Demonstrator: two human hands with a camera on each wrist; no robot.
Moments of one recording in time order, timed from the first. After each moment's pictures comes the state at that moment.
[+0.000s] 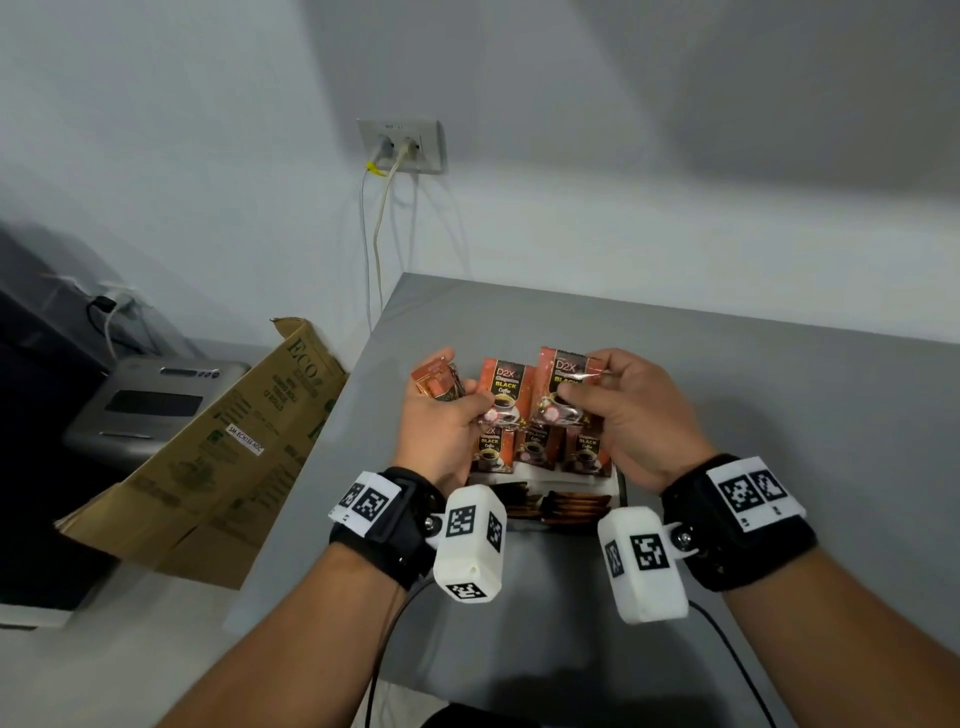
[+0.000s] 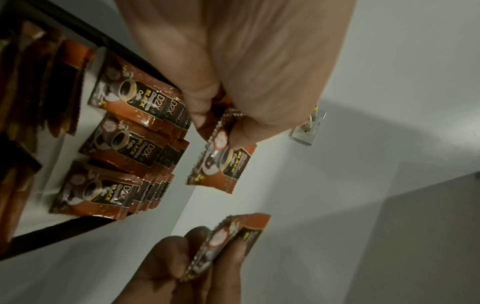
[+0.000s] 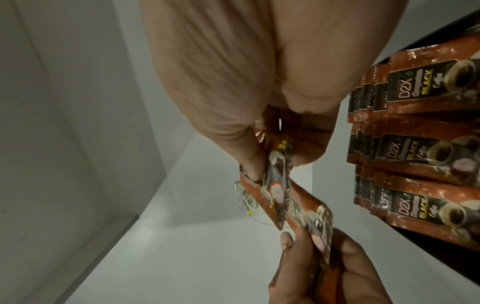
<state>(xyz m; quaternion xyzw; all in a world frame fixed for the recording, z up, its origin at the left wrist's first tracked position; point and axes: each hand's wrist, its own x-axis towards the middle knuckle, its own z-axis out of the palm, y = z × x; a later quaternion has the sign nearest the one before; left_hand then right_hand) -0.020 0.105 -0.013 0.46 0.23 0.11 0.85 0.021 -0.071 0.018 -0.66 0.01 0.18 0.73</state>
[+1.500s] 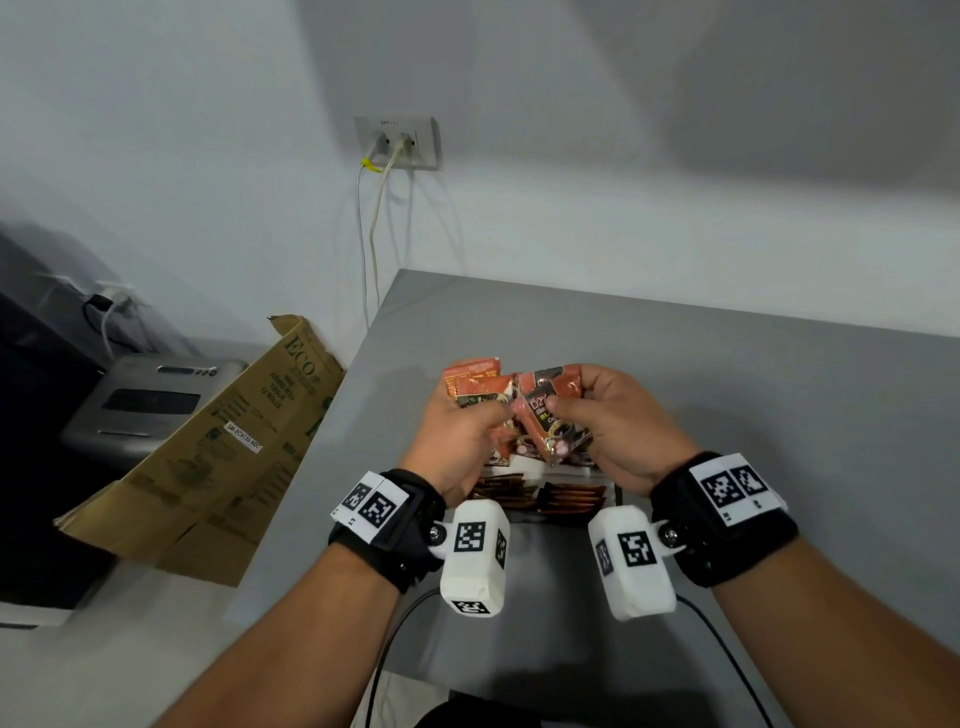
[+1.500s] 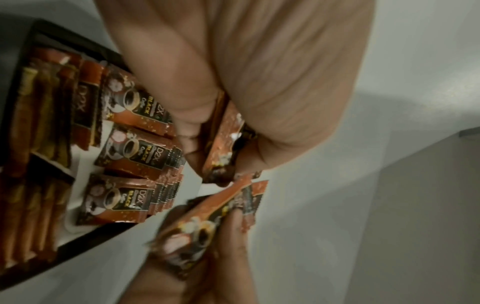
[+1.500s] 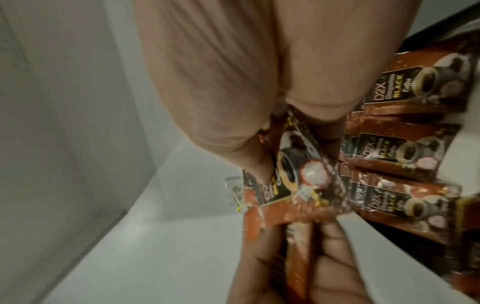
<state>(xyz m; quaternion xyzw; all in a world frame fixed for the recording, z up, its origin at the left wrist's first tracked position) -0.032 0.095 -0.014 0.54 0.14 0.00 0.83 0.012 -0.070 0.009 -0.69 -0.05 0.24 0.68</state>
